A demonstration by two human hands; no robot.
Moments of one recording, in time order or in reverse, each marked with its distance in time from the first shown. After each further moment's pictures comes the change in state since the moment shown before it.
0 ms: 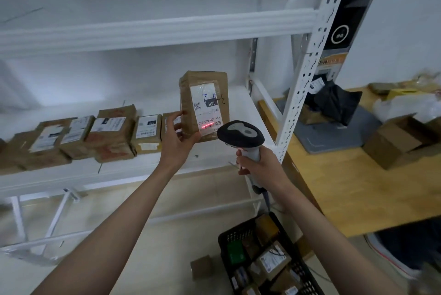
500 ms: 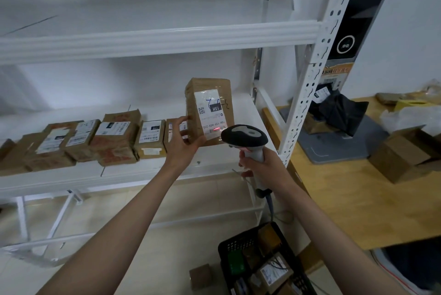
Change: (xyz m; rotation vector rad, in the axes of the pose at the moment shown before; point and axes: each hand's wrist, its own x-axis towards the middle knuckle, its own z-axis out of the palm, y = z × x) left_hand 0.012 -0.002 0.012 0.002 0.006 -0.069; right_hand 0.017 -0.007 -0.013 0.040 -0.059 -0.002
